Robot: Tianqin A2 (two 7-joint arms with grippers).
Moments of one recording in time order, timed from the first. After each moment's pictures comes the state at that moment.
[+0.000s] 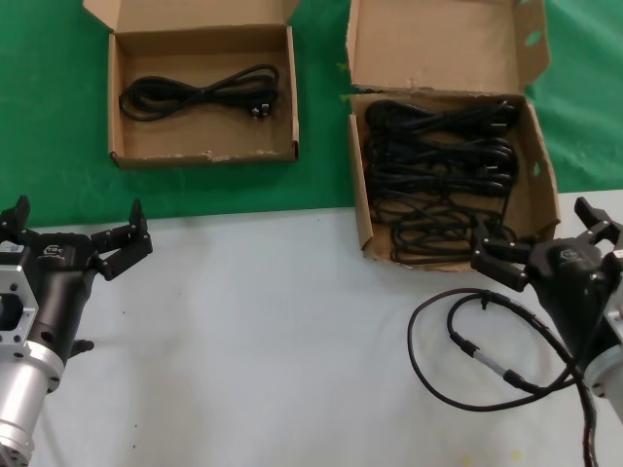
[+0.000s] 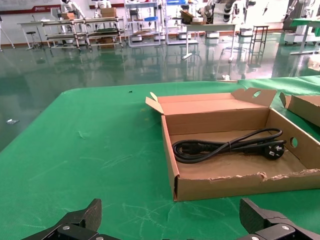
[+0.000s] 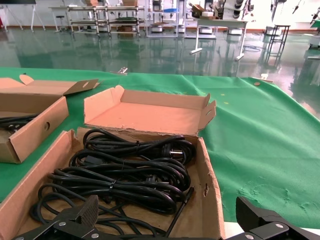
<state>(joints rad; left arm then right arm) 0.00 -0.30 1.60 -1.60 -1.80 0.00 0.00 0.02 0.30 -1.61 1.60 1.77 -0.02 0.00</state>
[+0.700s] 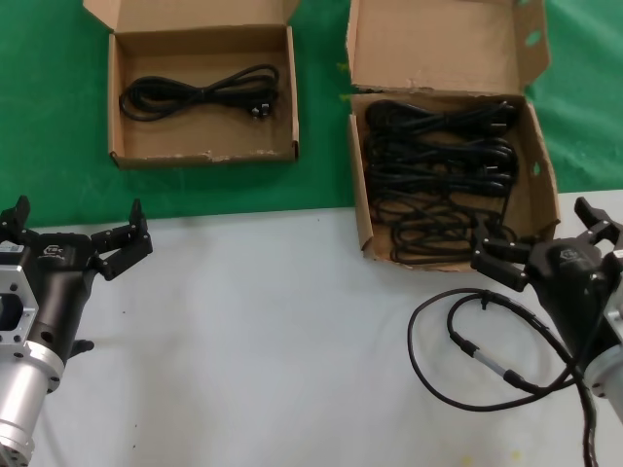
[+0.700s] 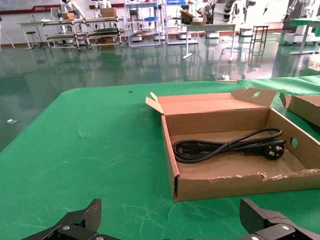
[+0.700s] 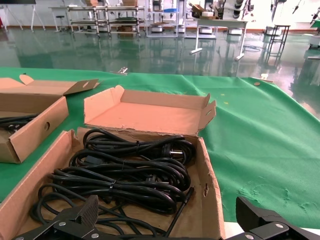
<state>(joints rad) 0.00 -0.30 1.60 -1.60 -1.80 0.00 0.00 0.02 0.30 -1.61 1.60 1.77 -0.02 0.00</state>
